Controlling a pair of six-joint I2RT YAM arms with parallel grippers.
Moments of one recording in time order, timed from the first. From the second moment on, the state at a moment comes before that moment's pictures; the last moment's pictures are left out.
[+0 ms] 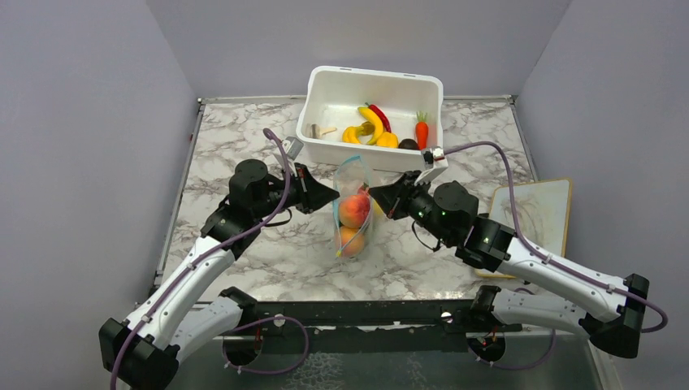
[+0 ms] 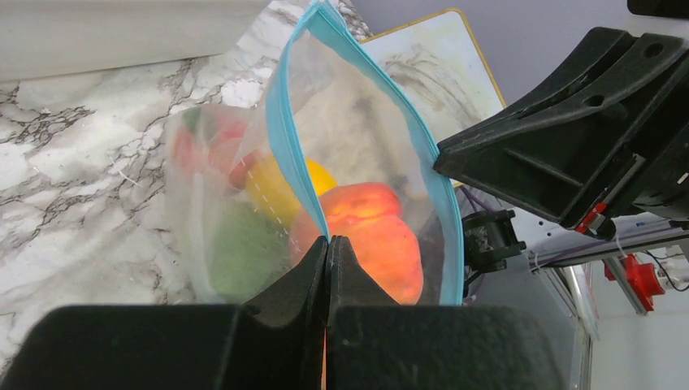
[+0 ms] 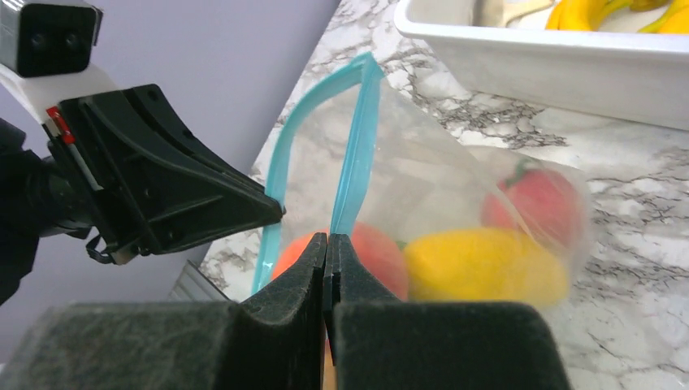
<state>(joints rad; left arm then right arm) -0.51 0.90 0.80 -0.12 0.52 -0.59 1.01 0.96 0.86 -0.06 0.32 0.66</state>
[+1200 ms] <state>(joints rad) -0.51 0.98 0.82 -0.01 0.72 -0.66 1.01 0.88 0.84 -0.16 0.25 0.73</state>
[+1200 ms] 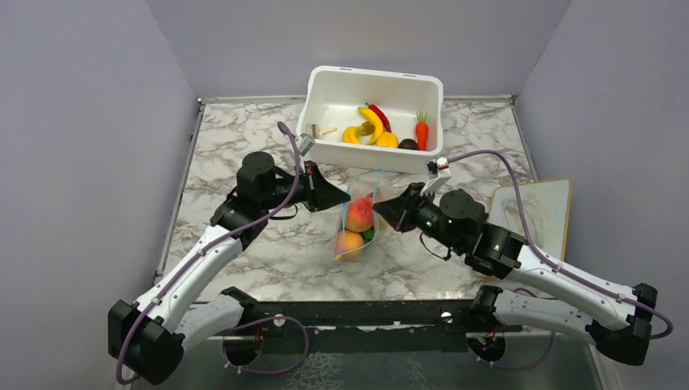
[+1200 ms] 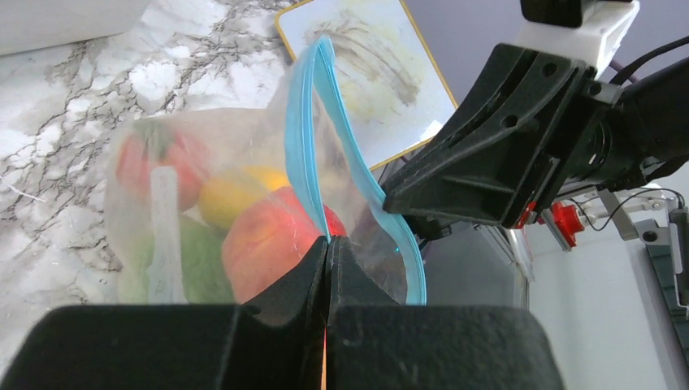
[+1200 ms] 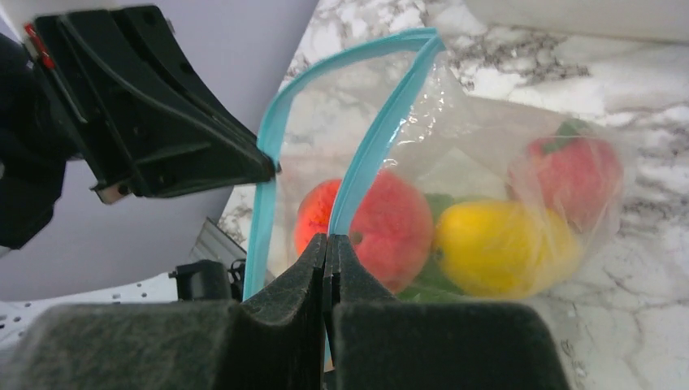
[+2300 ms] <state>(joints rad) -0.51 1.15 0.89 0.03 0.74 -0.57 1.01 1.00 0.95 -0.29 -0.27 -0.13</state>
